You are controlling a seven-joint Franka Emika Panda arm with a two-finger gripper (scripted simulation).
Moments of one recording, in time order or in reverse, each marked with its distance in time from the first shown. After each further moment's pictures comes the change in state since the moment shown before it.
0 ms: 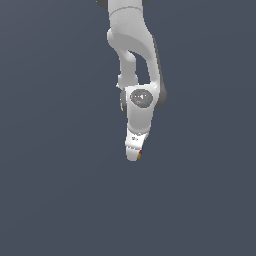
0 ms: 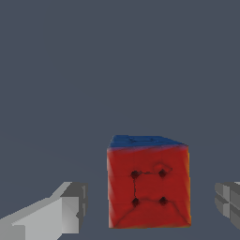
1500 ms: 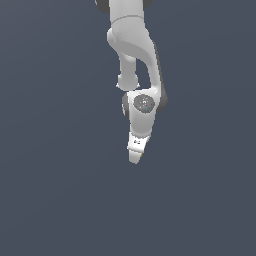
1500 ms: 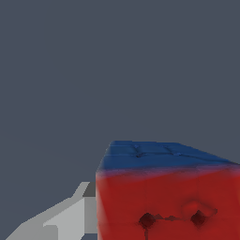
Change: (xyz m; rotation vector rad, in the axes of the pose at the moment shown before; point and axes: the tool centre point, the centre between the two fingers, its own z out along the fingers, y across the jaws) arm 0.008 -0.002 0.020 0.003 -0.001 -0.003
